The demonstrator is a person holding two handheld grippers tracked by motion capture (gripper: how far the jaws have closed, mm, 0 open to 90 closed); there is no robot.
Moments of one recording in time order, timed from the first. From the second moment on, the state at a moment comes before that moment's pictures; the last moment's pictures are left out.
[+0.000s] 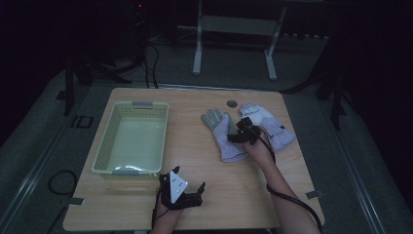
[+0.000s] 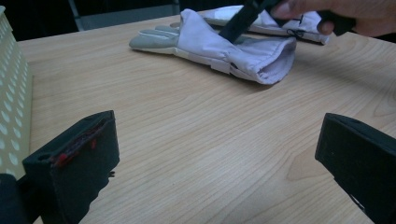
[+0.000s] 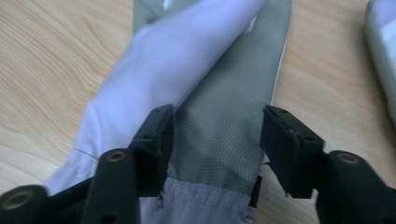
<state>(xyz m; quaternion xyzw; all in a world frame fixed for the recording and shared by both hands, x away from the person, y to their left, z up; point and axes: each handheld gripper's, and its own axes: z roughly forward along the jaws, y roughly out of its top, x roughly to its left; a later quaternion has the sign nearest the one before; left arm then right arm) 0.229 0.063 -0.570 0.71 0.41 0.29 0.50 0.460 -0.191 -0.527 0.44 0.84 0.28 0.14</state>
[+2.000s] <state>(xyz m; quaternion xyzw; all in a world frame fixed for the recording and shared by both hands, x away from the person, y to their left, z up) 0.229 0.062 -0.570 0.71 0.41 0.29 0.50 0.363 -0.161 -0.538 0.54 0.75 0.35 0.14</state>
